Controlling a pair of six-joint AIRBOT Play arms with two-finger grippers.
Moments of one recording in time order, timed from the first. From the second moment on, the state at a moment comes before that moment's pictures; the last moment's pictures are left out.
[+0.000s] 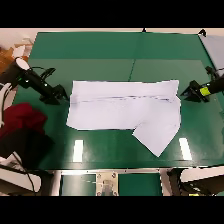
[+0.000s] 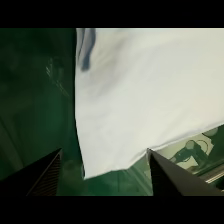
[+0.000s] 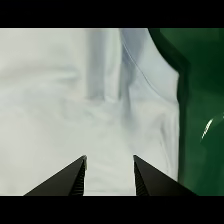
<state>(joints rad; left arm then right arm) 0.12 -1.64 1.38 1.07 -1.52 -1.41 -0.53 -1.59 1.38 -1.11 1.45 1.44</state>
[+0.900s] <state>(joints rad) -0.26 -0.99 0.39 0.75 -0.55 -1.61 -0.96 -1.04 0.38 -0.91 1.19 1.34</state>
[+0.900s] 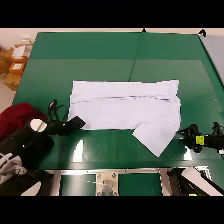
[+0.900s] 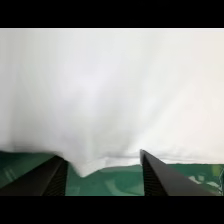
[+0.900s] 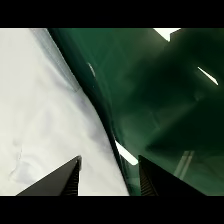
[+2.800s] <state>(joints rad) -0.17 -1.46 1.30 1.22 -1.00 -1.58 -0.49 -1.29 1.01 -0.81 1.14 1.58</state>
